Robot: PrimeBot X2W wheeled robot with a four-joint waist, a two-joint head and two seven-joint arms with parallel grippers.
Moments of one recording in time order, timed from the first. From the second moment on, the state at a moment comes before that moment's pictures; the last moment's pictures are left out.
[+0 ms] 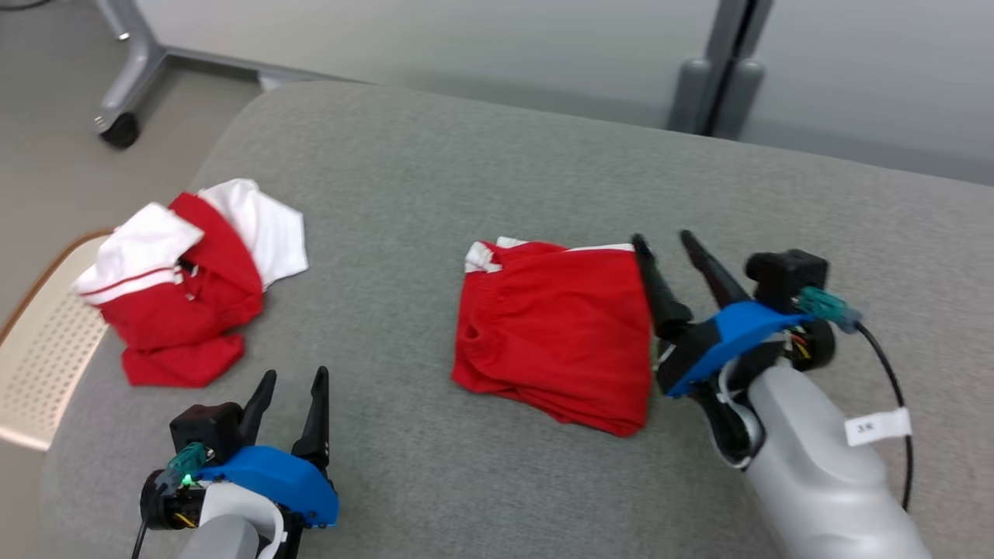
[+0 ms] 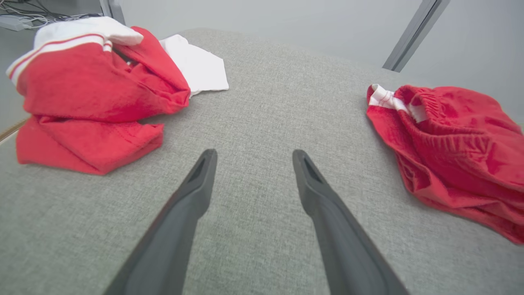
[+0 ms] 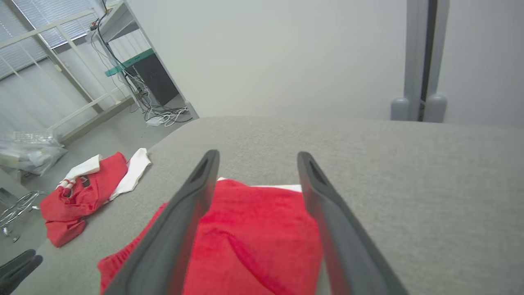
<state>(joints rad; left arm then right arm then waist) -0.31 0.18 -0.30 0.71 -0.51 -0.11 -0.26 -0.65 -0.05 0.34 0.82 0.50 0.13 -0.26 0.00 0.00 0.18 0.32</state>
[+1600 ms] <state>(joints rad) -0.09 0.08 -0.03 0.52 -0.18 -0.13 -0.26 -0.25 -0.05 0.22 0.61 0.32 0.13 -0.26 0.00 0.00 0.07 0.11</state>
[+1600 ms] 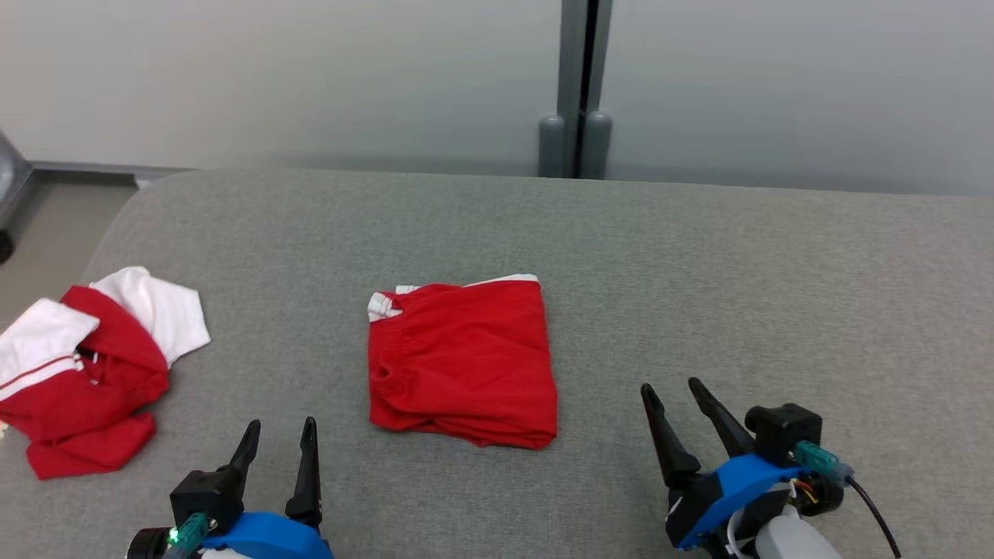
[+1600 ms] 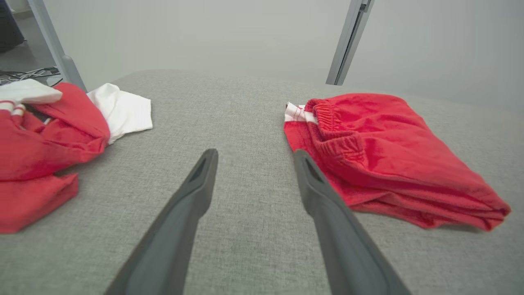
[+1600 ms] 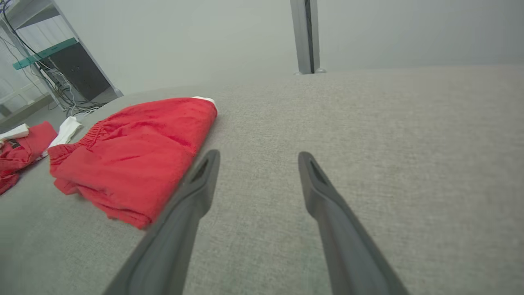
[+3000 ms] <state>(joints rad) -0.14 0.18 -0.18 0.44 -0.31 -0.13 -0.26 -0.50 -0.05 0.42 0.84 0.52 0.13 -0.26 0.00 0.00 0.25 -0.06</state>
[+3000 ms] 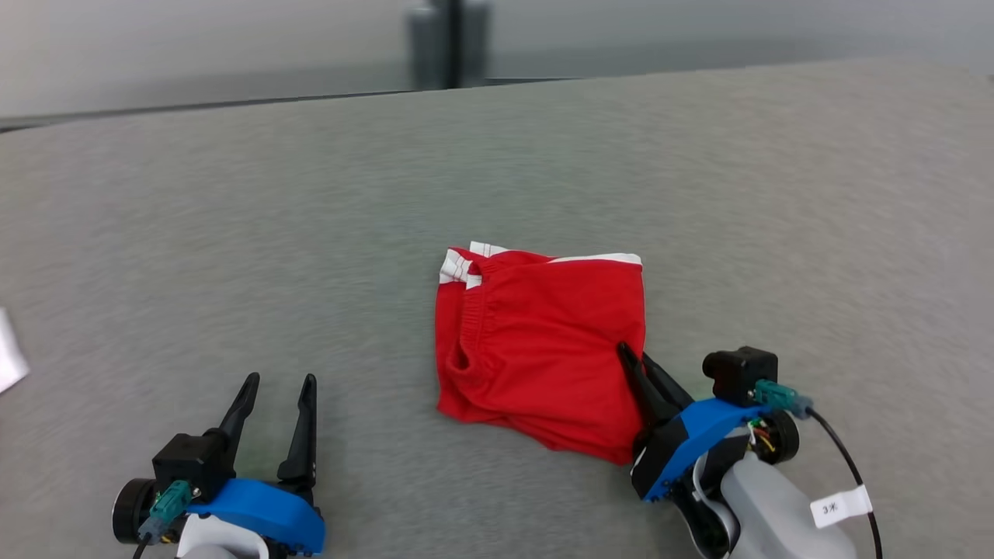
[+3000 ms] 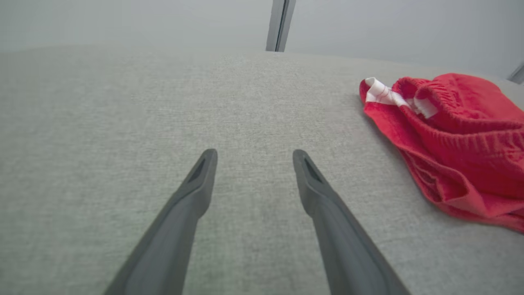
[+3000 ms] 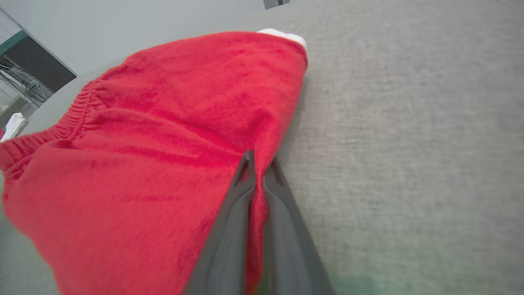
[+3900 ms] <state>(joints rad) -0.11 0.22 -0.28 0.38 -0.30 -0.13 -0.26 -0.40 -0.05 0.26 0.75 0.30 0.13 -0.26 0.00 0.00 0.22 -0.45</state>
